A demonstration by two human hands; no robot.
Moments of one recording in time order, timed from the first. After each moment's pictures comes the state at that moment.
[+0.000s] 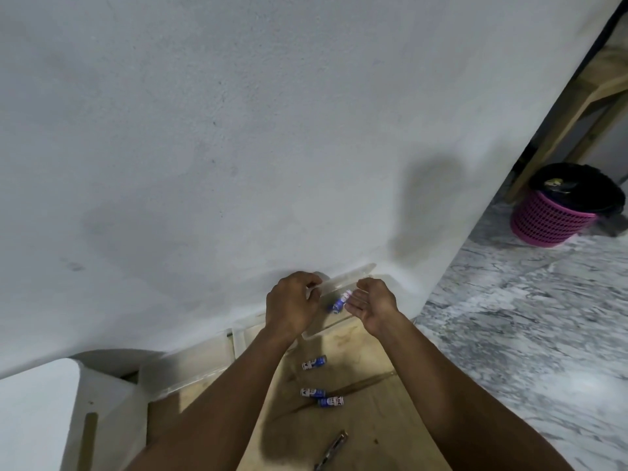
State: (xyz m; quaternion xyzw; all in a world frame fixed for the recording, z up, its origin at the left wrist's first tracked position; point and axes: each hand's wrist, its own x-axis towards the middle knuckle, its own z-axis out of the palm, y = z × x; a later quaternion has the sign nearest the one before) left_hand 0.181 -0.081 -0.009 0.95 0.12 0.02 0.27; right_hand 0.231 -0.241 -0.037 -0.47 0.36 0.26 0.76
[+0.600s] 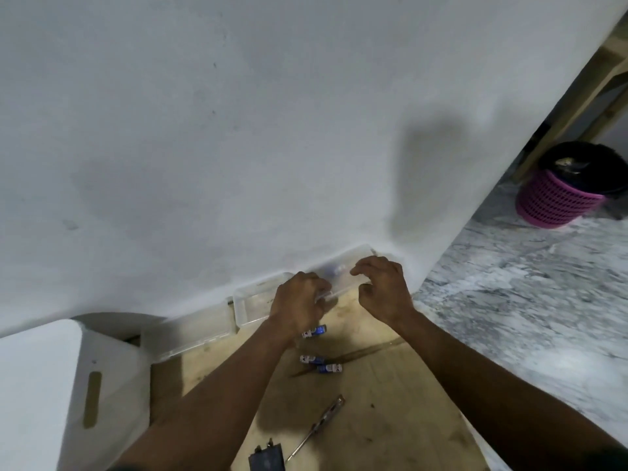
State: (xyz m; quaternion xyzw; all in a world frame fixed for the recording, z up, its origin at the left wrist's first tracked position) left_hand 0.144 -0.085 -0.029 0.98 -0.01 -0.07 0.18; right_hand 0.205 -0.276 -0.083 -0.92 -0.20 0.00 0.34
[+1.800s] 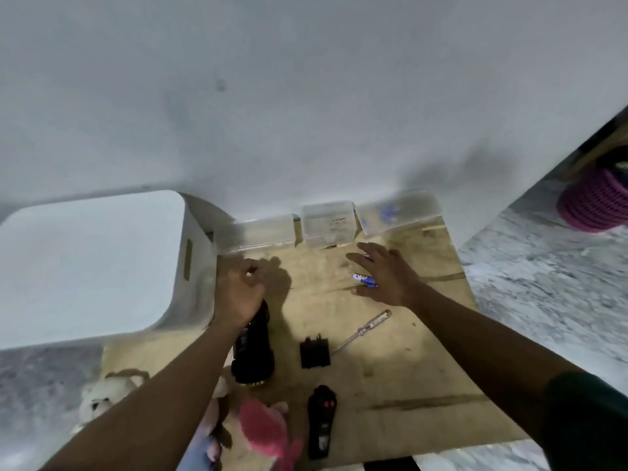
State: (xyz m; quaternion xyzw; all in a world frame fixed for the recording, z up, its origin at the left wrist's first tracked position) left_hand -0.073 0.053 -0.044 0.87 0.35 0.05 0.35; right_hand 0.103 -0.221 -0.111 -0.89 -0.44 0.14 0.06
